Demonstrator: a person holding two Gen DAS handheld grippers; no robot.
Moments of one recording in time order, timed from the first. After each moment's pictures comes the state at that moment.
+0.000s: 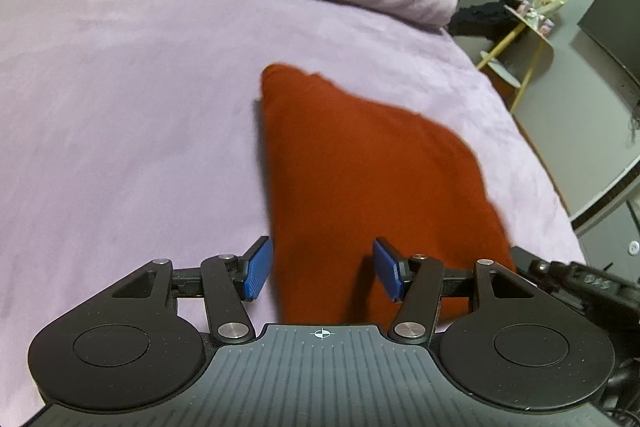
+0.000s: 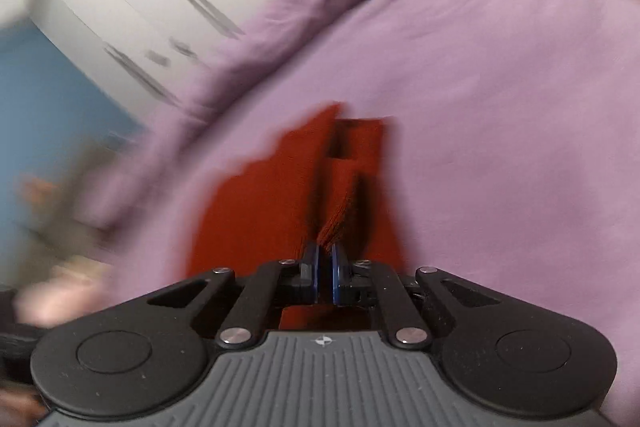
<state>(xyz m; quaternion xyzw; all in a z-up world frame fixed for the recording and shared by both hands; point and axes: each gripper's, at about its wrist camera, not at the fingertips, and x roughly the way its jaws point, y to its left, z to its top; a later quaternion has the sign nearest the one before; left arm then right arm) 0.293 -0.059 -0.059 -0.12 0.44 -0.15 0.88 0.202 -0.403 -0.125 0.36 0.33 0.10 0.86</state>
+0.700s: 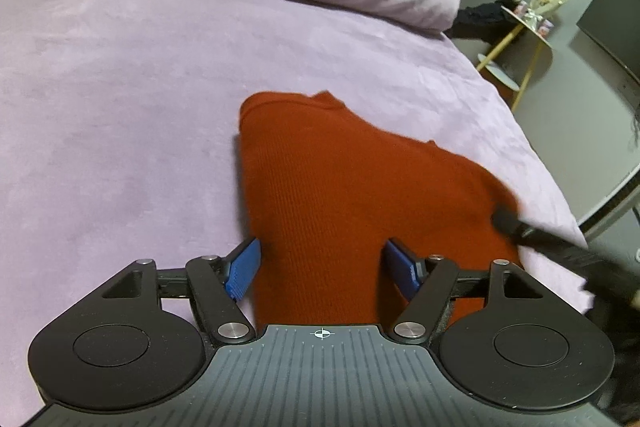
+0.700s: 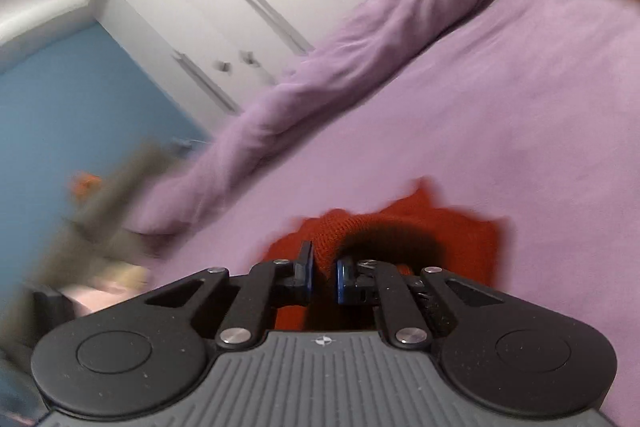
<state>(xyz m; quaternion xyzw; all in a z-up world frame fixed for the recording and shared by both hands) 0.359 -0.079 -0.087 -0.11 0.44 -0.16 0.88 0.277 -0.383 -0.107 0.27 0.29 0.13 0.91</state>
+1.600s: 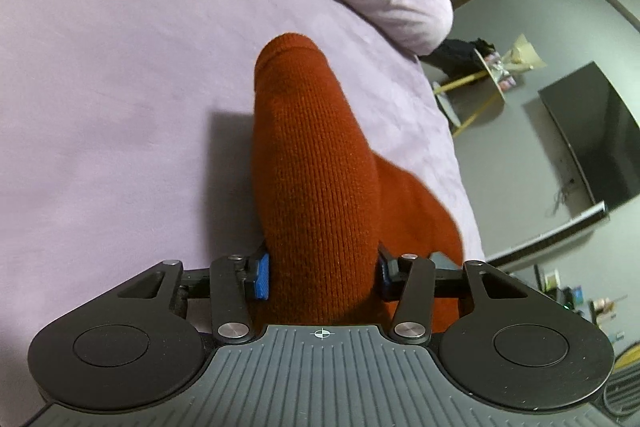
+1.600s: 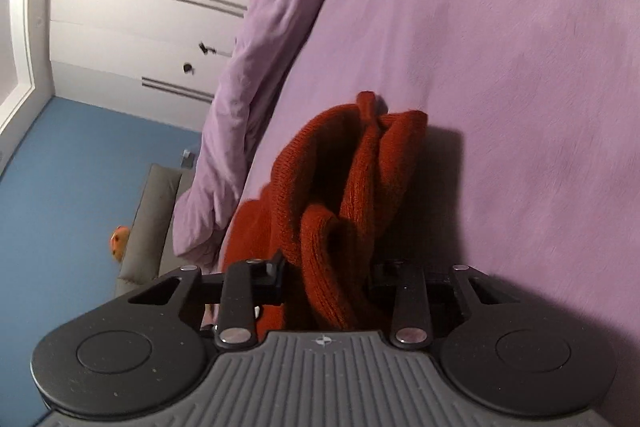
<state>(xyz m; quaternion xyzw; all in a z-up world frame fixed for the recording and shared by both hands) 0.347 0.003 -0.094 -0.29 0.46 -0.22 0.81 0.279 -0.404 -0.167 0.51 0.38 0.18 0.75</state>
